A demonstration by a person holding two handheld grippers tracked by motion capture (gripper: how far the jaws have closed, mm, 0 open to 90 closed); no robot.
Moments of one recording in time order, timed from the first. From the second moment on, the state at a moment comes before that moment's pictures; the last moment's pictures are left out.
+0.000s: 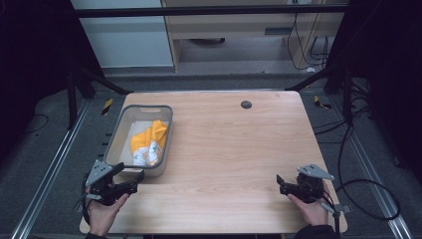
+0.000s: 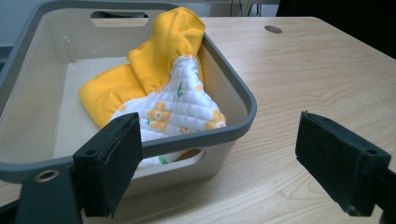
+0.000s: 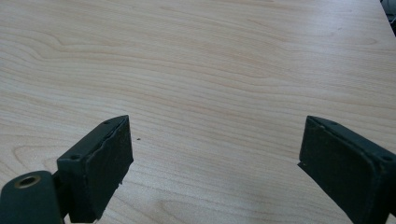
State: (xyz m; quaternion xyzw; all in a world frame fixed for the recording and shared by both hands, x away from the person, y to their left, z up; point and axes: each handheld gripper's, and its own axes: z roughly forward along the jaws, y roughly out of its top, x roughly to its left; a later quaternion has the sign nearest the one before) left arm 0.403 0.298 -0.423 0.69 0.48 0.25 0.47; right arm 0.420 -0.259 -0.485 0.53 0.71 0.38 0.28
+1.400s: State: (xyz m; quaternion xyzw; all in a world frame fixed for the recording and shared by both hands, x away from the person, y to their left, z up) left arm 0.443 0.294 -0.379 0.69 0.48 0.26 0.49; right arm 0.422 -0.258 -0.487 0.53 0.71 0.37 0.28
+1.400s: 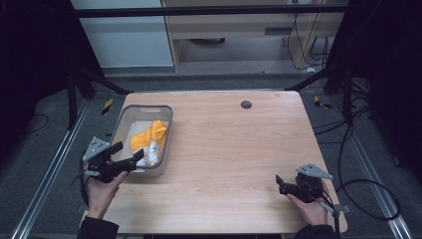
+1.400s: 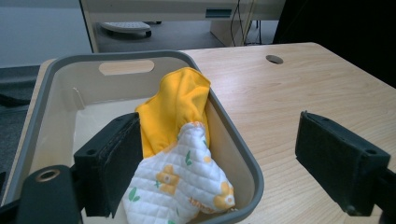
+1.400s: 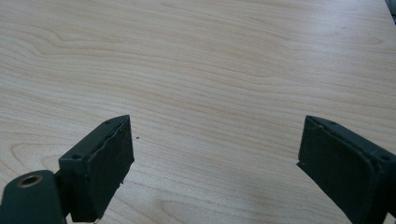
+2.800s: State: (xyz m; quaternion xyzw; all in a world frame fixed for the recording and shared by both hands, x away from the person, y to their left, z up) left arm 0.506 0.272 -0.369 0.73 0.49 0.24 0.41; right arm 0.423 -0.257 -0.488 0.53 0.72 0.37 0.27
